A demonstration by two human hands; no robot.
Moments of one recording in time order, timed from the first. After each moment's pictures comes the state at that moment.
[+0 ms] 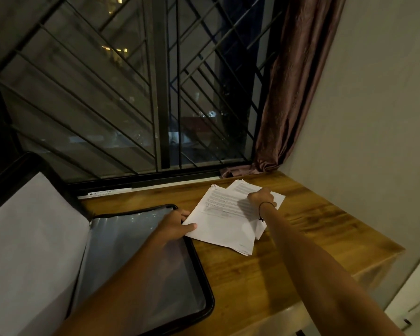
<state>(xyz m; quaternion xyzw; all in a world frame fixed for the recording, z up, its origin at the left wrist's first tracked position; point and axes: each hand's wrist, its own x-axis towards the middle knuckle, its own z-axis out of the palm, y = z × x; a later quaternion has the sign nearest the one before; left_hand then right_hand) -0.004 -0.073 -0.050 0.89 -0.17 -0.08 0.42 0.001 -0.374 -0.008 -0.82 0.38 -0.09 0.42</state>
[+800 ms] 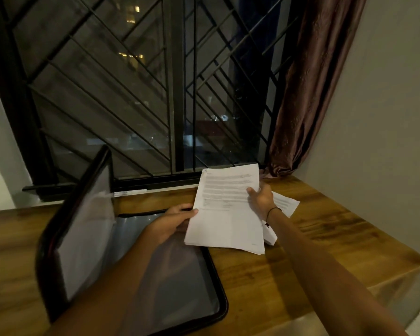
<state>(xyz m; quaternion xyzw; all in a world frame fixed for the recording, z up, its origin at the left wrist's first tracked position) -0.008 -0.031 -0.019 0.73 -0.13 -0.20 0.64 -0.003 -0.333 -0.004 -0.74 0.17 -0.18 0.62</state>
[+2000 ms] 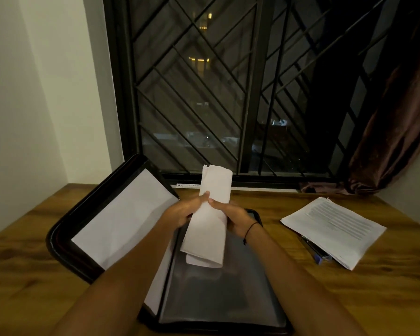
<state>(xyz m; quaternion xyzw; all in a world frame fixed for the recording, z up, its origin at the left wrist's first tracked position) -0.013 0.109 0.011 0.75 0.04 -0.13 0.65 -0.015 -0.062 -0.007 -0.63 -0.02 0.14 0.76</state>
